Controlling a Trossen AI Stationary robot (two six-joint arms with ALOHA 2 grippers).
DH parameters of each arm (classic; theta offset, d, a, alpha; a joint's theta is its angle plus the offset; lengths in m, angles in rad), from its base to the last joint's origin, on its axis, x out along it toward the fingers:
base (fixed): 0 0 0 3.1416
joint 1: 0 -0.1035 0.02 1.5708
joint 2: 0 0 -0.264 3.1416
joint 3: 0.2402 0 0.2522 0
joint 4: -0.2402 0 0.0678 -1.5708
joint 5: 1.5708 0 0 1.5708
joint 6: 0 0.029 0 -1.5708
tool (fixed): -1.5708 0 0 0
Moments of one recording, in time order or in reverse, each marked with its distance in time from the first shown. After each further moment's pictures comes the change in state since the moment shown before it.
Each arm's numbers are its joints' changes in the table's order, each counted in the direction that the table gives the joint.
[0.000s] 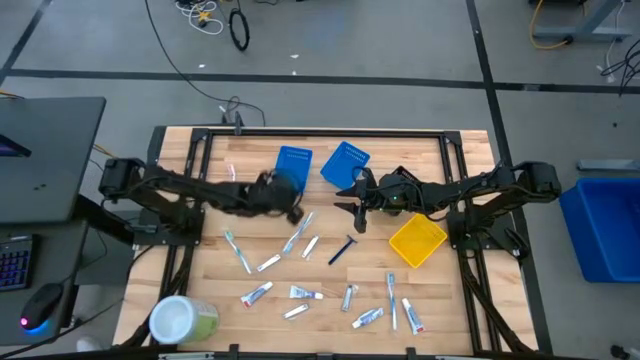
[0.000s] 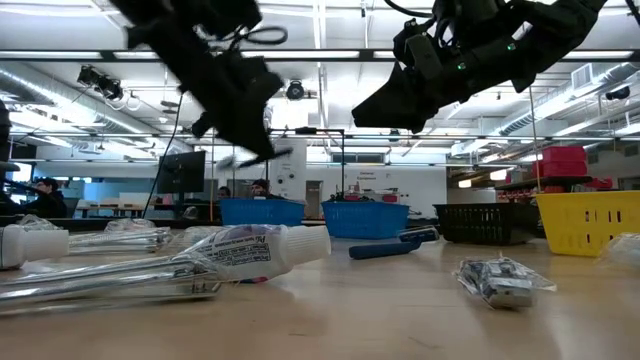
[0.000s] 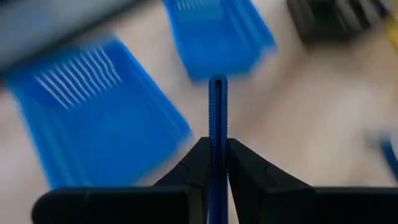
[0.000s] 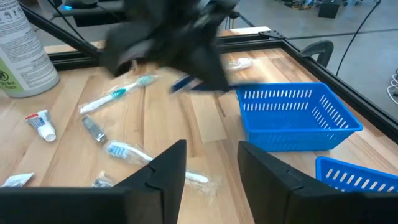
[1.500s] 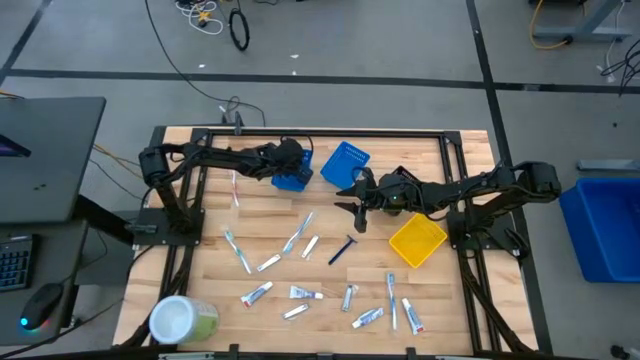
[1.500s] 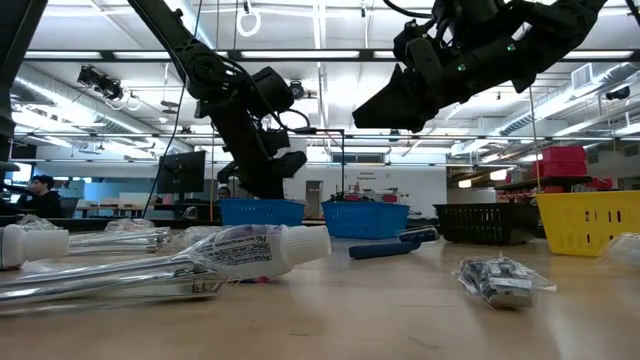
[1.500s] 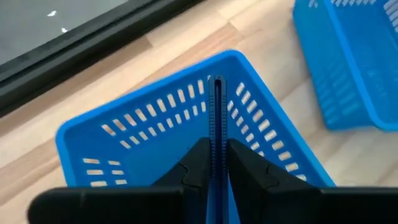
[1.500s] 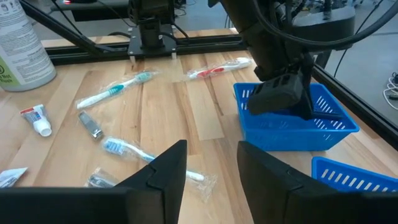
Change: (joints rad) left arm -0.410 0.312 0.116 0.093 -0.252 0.151; right arm 0.005 -0.001 0.000 -0.008 0.000 -0.026
